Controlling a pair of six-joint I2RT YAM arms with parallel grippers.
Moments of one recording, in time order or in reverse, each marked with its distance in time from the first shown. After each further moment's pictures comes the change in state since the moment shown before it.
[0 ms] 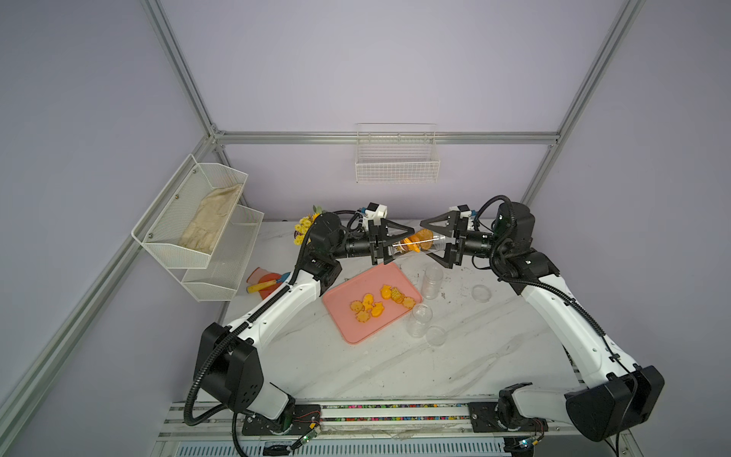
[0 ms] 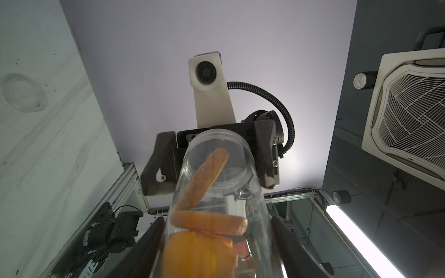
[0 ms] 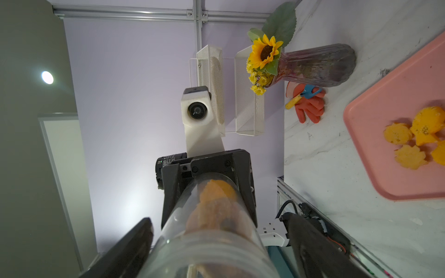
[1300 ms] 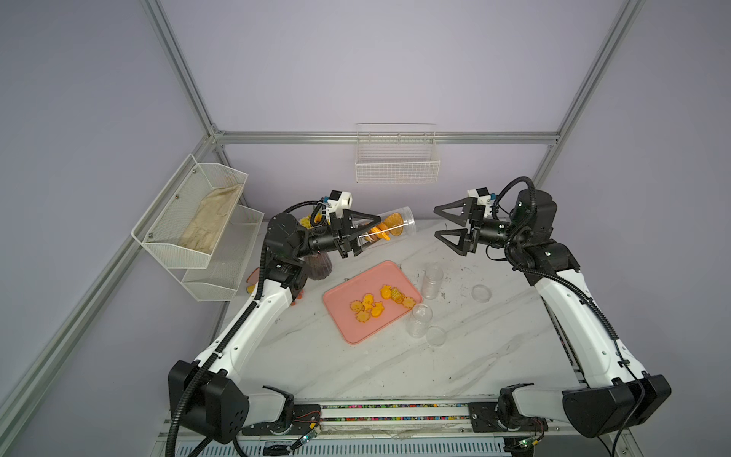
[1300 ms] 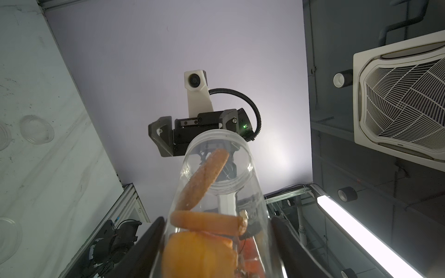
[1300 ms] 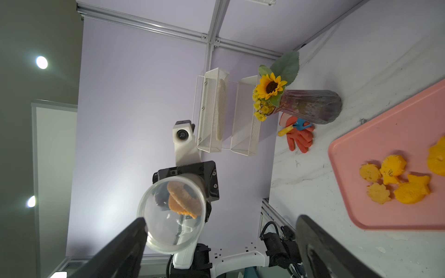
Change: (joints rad) left arm 0.186 -0.199 -0.061 0.035 0.077 -0.041; right arm -0.090 0.006 0.142 -0.159 0.025 -0.211
